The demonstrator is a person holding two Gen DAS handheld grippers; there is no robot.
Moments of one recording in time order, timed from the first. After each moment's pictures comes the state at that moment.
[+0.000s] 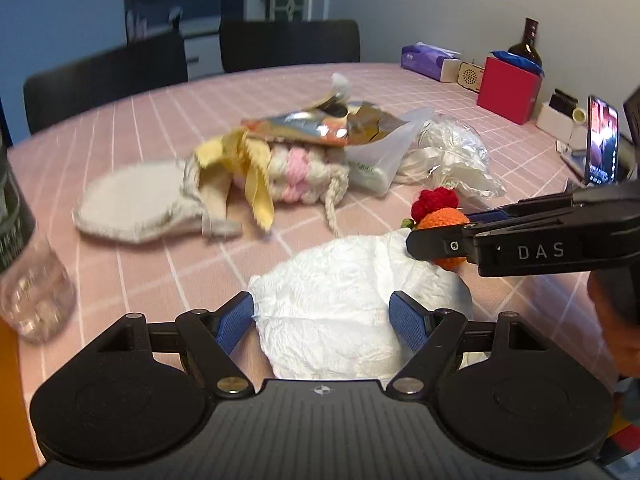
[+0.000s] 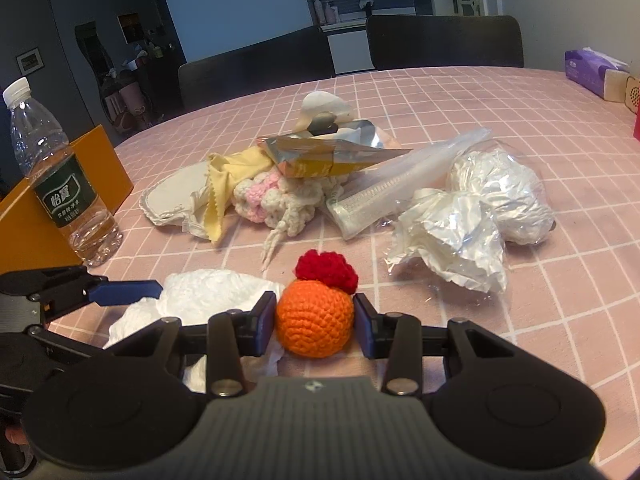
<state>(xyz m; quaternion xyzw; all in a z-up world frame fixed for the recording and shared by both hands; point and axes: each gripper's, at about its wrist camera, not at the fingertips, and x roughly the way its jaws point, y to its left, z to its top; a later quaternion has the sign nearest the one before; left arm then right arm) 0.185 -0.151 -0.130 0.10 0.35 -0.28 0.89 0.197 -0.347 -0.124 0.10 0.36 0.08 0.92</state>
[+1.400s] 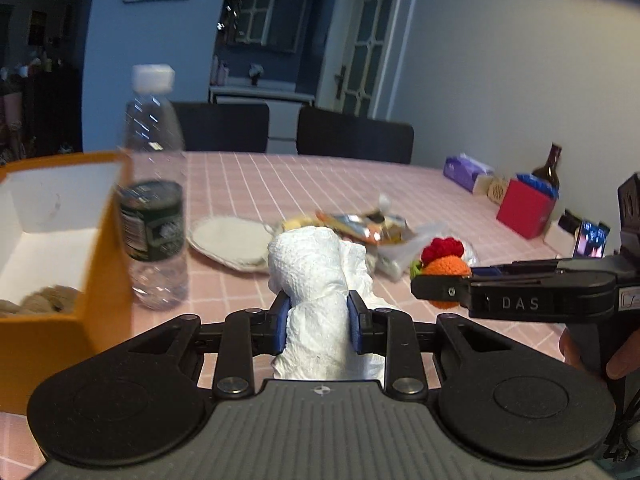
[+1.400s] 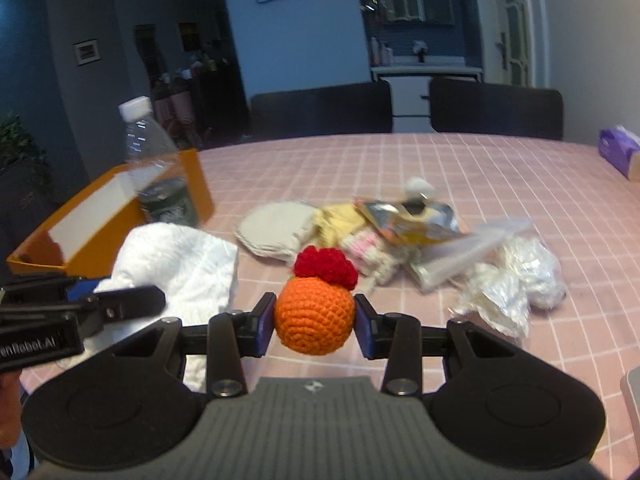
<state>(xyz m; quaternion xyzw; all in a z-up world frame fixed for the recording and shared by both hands) 0.104 -0.086 -0.052 -0.02 0.28 -0.20 0.94 0.143 -0.297 -0.042 0.05 0.30 0.15 0.94</state>
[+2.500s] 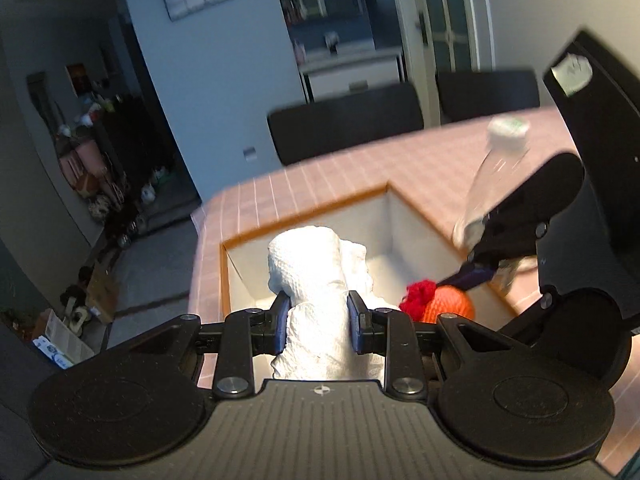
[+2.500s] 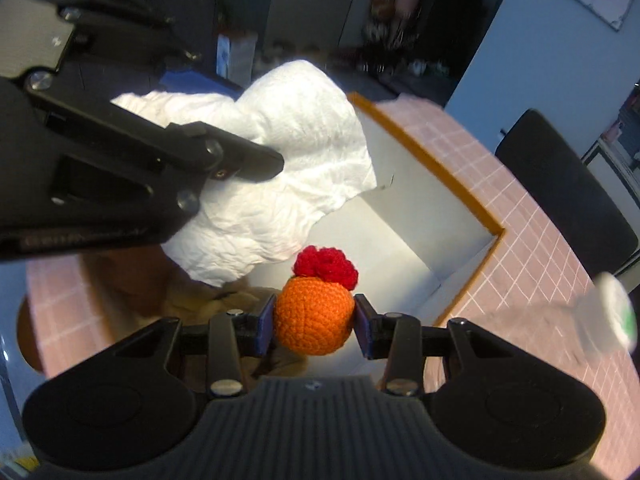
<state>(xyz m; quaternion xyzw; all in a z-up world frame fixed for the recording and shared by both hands) 0.191 0.084 0.026 0.15 0.31 -0.07 0.94 0.284 0.036 -0.007 -0.30 0.38 0.36 0.80</state>
